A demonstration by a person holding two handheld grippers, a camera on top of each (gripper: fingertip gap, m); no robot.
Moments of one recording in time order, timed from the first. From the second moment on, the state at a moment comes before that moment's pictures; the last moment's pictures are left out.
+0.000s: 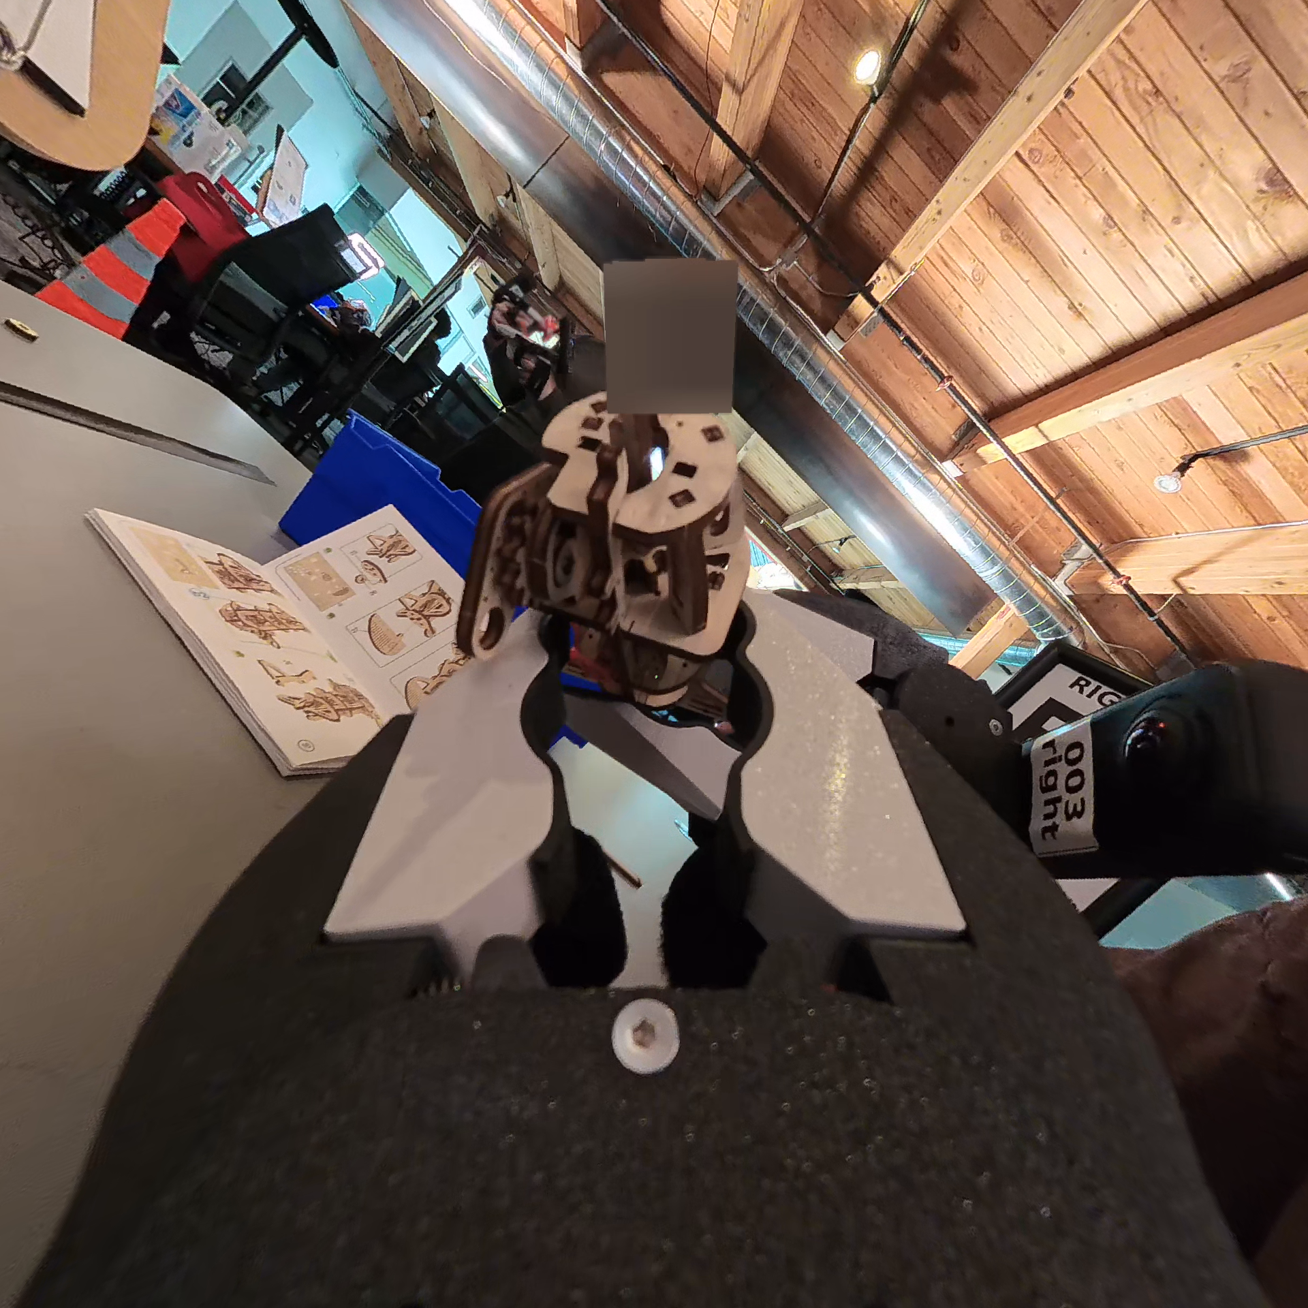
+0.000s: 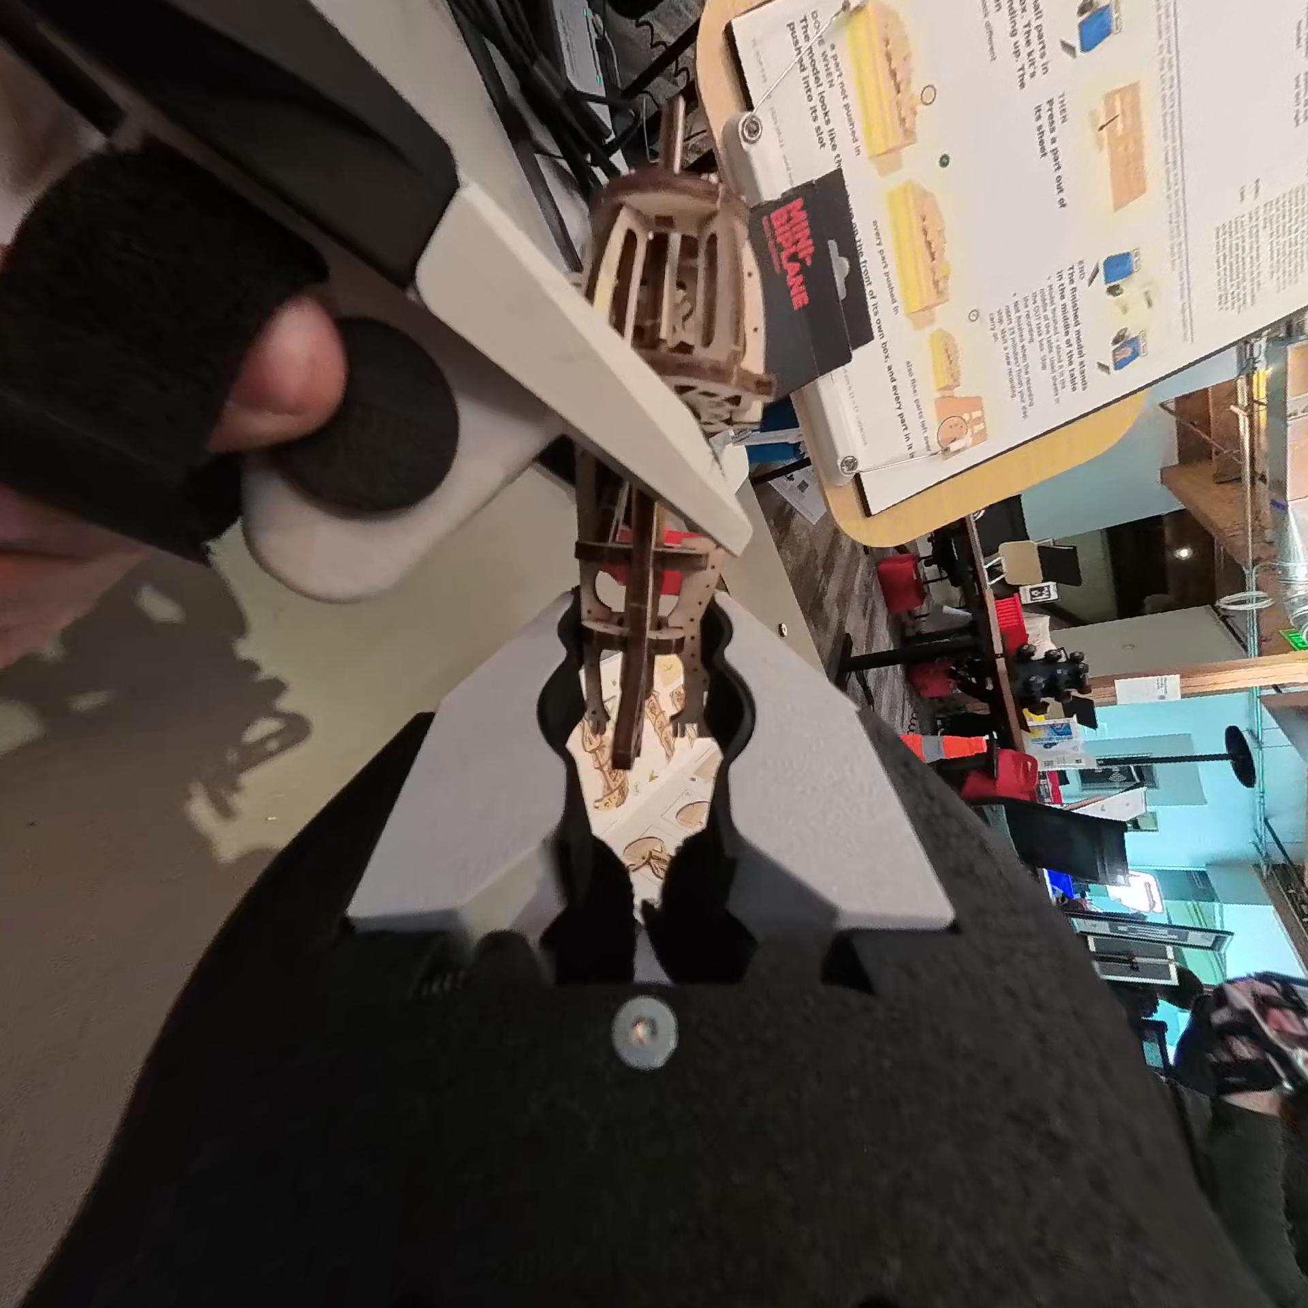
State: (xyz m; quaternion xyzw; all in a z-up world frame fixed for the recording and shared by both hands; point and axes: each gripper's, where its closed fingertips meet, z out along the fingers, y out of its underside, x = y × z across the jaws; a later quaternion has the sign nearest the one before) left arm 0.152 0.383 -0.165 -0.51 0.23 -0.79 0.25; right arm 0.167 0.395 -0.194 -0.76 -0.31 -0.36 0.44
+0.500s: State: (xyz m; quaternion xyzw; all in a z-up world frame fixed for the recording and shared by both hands) left arm 0.154 0.377 -0.163 -0.52 0.26 -0.76 0.28; right arm 0.171 0.397 -0.197 -0.76 -0.32 -0.38 0.41
